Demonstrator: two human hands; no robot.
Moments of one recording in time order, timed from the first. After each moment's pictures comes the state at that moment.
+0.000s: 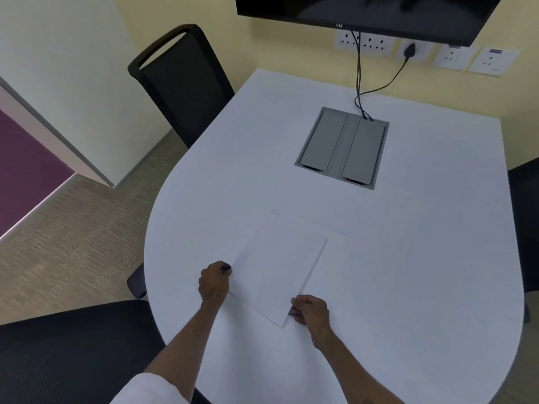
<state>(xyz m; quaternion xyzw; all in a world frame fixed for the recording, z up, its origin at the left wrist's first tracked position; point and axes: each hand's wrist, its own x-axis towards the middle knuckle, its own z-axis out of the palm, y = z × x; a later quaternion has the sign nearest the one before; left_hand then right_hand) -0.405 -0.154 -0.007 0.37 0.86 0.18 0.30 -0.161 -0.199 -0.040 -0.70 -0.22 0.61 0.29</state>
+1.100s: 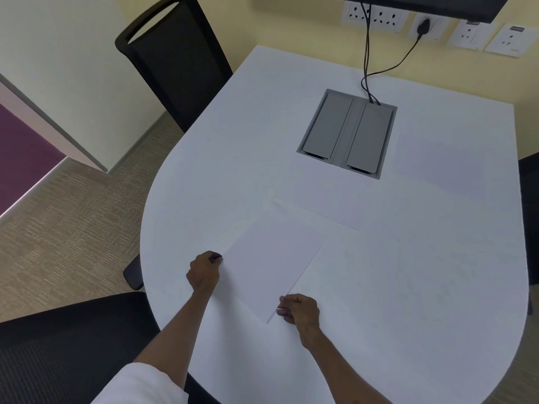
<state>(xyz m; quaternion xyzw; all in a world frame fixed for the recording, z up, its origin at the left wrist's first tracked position) -0.433 -0.138 -0.030 0.34 0.88 0.16 0.30 -0.191 -0.208 -0.054 -0.70 -0.19 0.62 0.28</state>
